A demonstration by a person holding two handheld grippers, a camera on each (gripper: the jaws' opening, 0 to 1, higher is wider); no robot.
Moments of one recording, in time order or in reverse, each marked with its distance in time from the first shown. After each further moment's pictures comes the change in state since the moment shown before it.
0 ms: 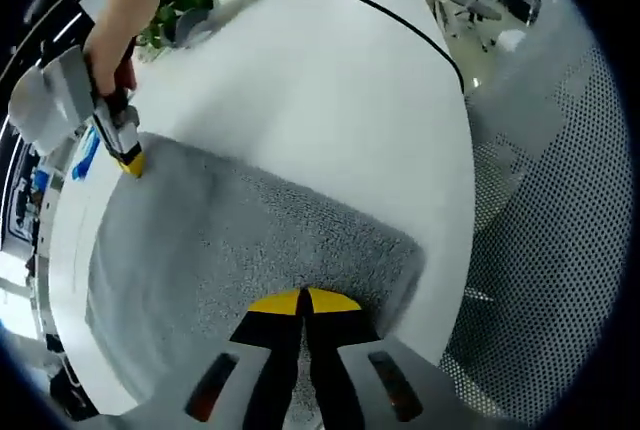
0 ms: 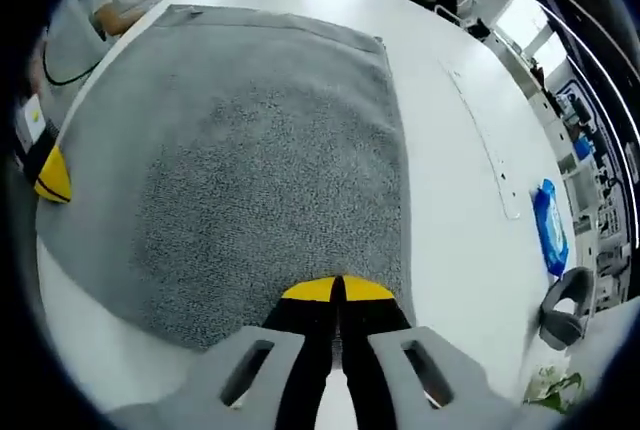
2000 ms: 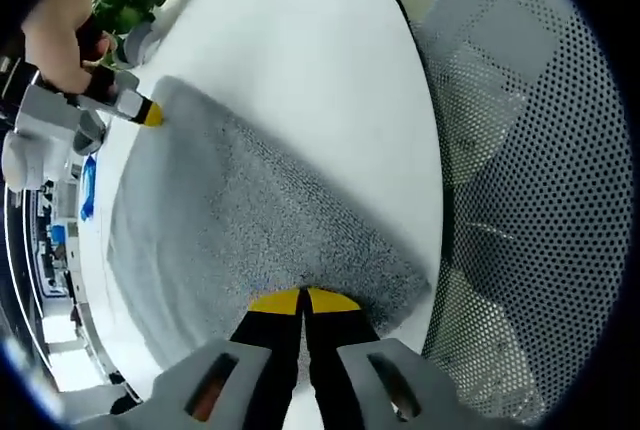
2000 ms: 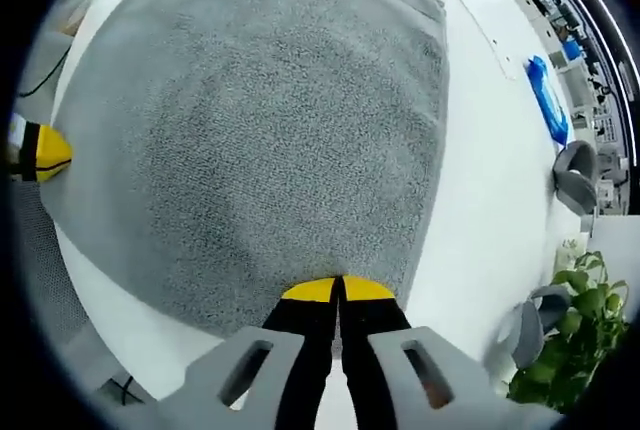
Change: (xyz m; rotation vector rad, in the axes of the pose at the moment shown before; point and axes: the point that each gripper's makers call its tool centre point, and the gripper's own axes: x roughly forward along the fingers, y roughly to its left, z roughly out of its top) left arm -0.011 -0.025 -0.020 0.299 0.169 0.091; right arm -0.053 0.067 -0.091 0.294 0.405 0.008
